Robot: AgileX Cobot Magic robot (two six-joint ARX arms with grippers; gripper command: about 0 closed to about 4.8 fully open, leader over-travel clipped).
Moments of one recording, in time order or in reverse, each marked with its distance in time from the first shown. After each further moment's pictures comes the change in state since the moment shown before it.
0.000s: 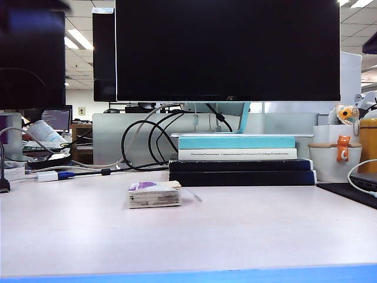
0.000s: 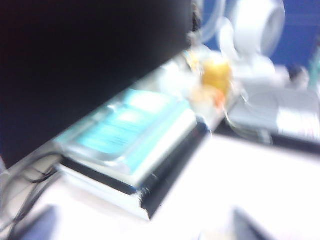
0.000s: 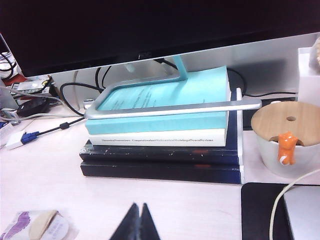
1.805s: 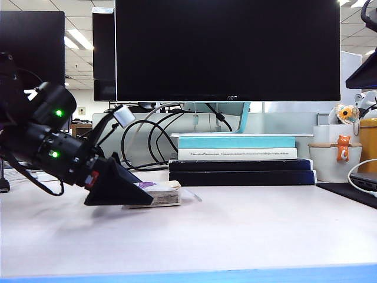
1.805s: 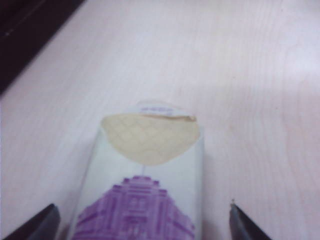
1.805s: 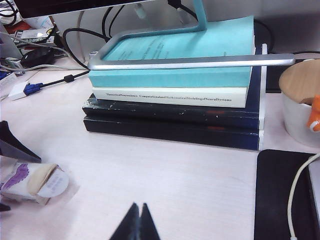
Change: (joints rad) left arm -0.335 0.682 0.034 0.070 -0.183 0.386; right arm 0.000 0.149 0.000 0.000 -0.089 -0.075
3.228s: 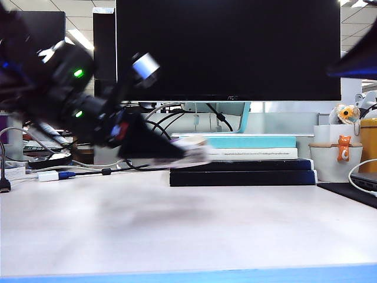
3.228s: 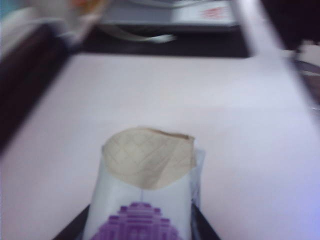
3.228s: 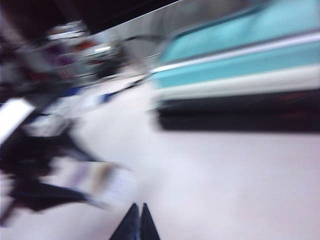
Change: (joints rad) left arm -0.151 -0.149 0.006 0.001 0.044 -0.114; right arm 0.000 0.000 0.000 0.036 -0.238 0.269
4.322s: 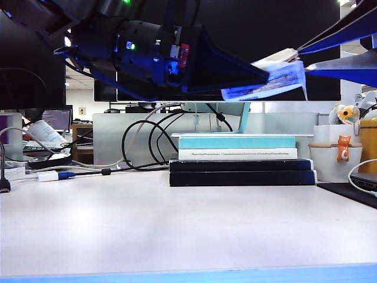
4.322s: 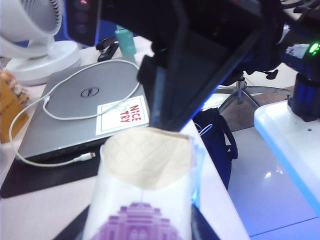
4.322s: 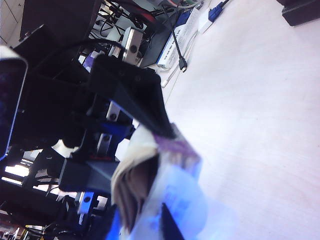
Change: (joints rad) left arm -0.261 -0.116 0.068 0.051 0.000 -0.044; right arm 0.000 0.100 0.003 0.039 -0.438 0.363
